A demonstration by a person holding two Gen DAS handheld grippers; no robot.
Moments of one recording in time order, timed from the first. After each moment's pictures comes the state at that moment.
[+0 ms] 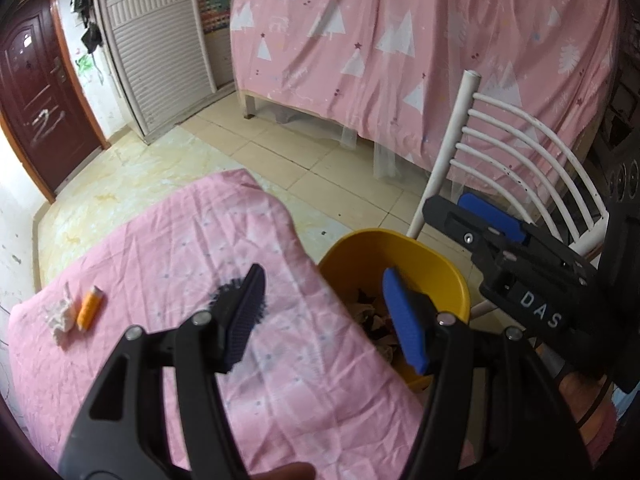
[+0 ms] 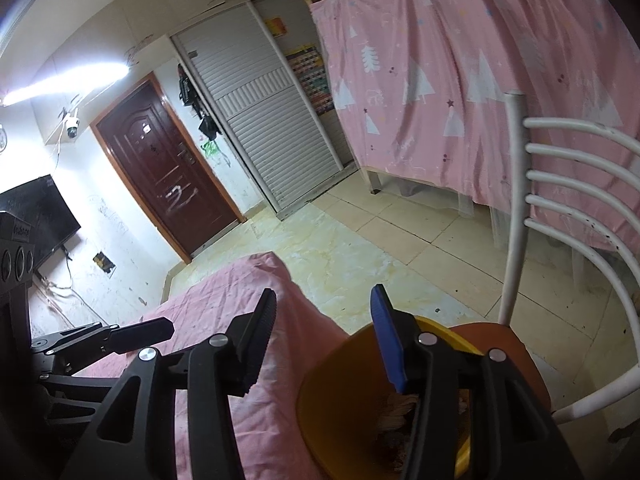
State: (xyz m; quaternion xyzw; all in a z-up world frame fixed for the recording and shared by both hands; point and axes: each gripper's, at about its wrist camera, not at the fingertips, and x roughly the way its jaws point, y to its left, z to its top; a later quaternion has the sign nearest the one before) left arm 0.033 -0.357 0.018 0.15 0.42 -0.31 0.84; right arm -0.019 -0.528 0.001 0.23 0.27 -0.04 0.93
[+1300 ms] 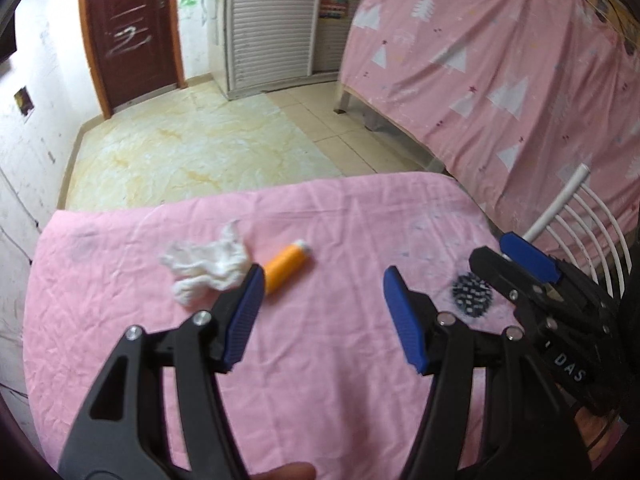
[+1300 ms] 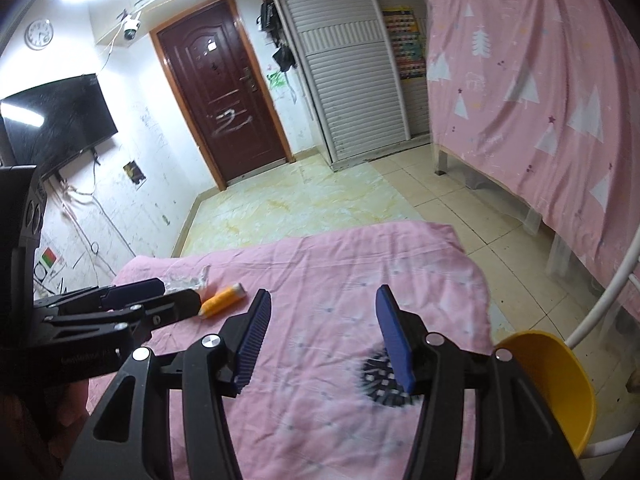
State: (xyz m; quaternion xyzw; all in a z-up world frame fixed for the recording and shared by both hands) left arm 0.121 -0.145 0.009 0.02 0.44 -0.18 0.88; right arm 0.095 -0.340 0.011 0.11 0.34 0.06 0.93
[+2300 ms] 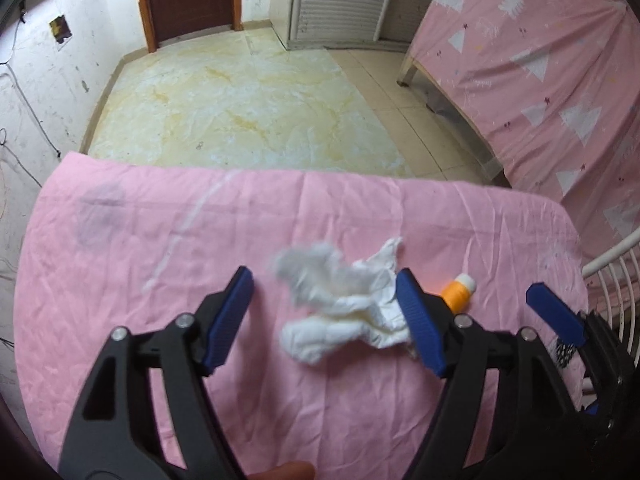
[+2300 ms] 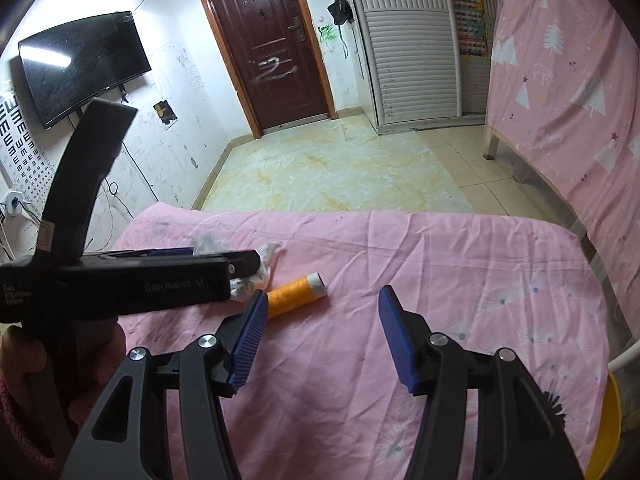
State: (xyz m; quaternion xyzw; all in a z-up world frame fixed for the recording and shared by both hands) left arm 0.208 -0.087 -0.047 -0.03 0.52 -0.09 0.85; right arm 0.168 -0.247 -0.022 0.06 0.41 0.14 0.90
